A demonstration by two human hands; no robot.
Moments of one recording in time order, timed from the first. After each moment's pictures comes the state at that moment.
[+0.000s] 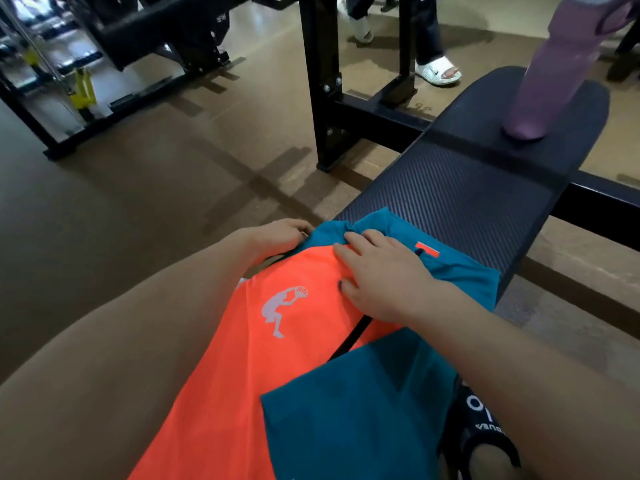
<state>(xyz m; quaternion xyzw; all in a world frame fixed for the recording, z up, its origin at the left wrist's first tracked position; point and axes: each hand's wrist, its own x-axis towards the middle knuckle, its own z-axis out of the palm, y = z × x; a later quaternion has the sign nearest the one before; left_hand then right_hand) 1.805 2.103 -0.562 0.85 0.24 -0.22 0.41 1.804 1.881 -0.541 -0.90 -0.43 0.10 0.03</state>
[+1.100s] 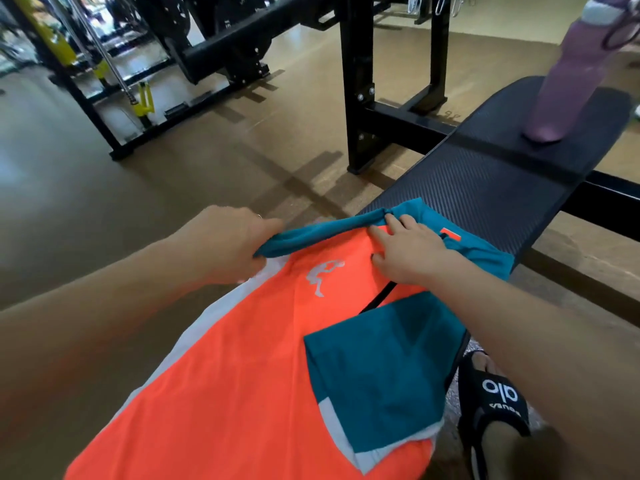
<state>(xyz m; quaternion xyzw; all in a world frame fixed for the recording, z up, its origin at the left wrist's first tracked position) 1.642 2.085 -0.411 0.97 0.01 -0.15 -0.19 1.794 1.879 -0.531 -0.92 -0.37 0.15 -0.03</state>
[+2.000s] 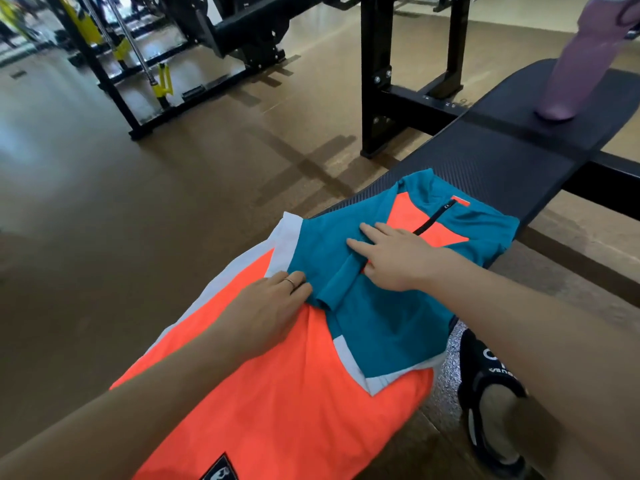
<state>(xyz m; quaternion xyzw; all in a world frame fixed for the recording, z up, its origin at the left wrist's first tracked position) 1.516 2.047 -0.530 0.99 -0.06 -0.06 -0.11 1.716 1.873 -0.533 -0.84 -0.51 0.16 -0.06</state>
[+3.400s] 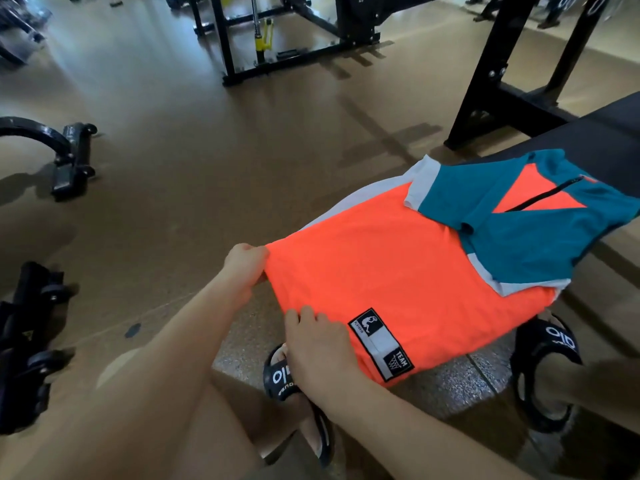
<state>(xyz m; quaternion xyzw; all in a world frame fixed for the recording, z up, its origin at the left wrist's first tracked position) 1.264 2.139 -0.525 0.56 0.56 0.17 0.59 1.274 1.962 -0.547 -0.83 -0.55 0.08 0.04</state>
